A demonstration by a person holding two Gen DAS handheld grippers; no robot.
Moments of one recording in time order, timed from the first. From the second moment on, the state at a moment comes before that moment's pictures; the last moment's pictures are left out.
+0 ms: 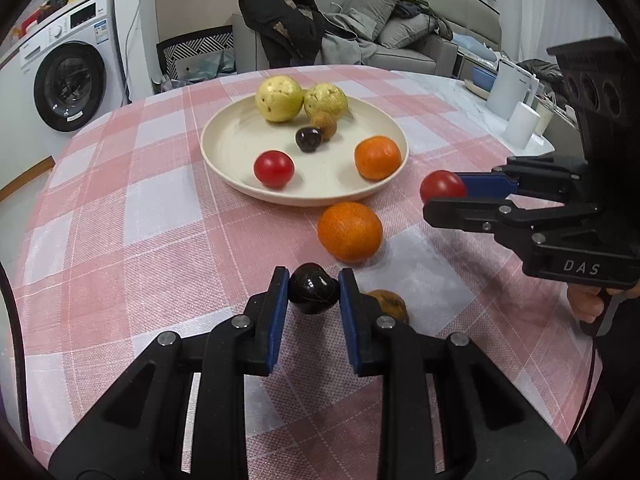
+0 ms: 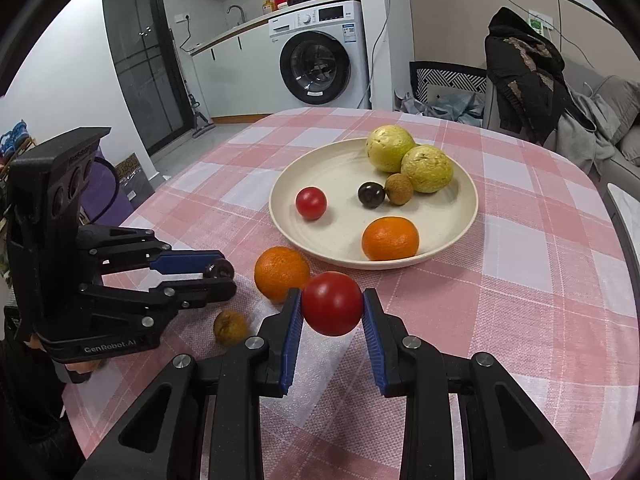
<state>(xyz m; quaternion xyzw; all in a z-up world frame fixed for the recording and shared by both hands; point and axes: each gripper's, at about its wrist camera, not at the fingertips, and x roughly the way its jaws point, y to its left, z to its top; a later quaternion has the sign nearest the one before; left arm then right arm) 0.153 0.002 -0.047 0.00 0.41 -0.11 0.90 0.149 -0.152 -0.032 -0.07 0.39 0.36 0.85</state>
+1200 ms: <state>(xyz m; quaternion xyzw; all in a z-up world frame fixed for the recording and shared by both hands) 0.194 -0.014 0.013 -0.02 0.32 -0.10 0.94 0.204 -0.174 0.012 0.02 0.35 0.30 0.89</state>
